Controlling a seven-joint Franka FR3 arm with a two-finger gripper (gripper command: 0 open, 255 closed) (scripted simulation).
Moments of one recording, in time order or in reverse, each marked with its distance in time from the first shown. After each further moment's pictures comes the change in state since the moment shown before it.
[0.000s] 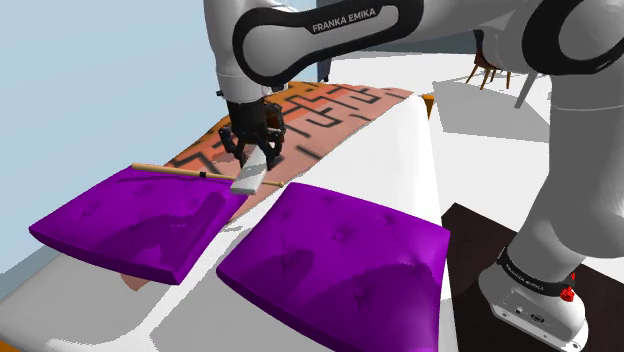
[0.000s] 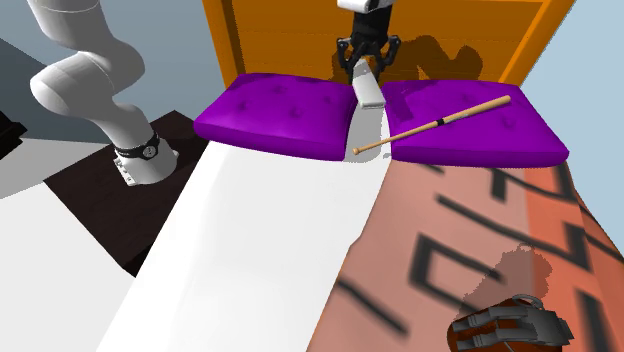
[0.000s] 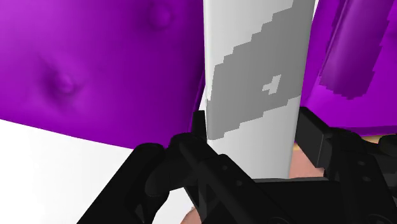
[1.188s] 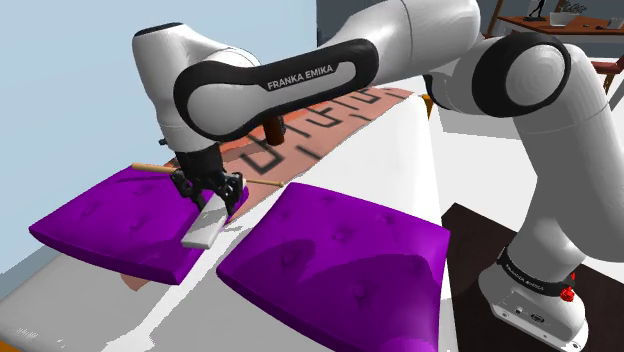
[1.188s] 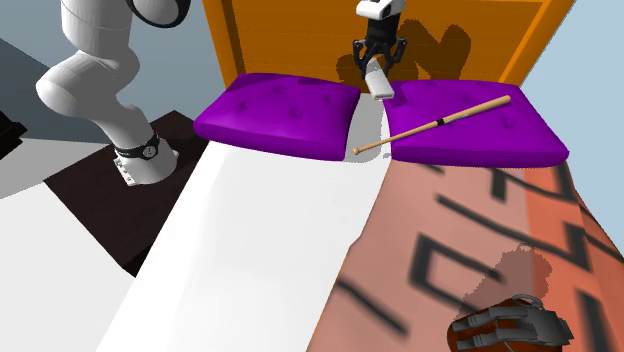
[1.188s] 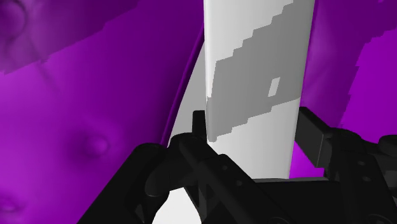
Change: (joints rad) arm 0.232 0.267 0.000 0.279 -0.116 -0.033 0.193
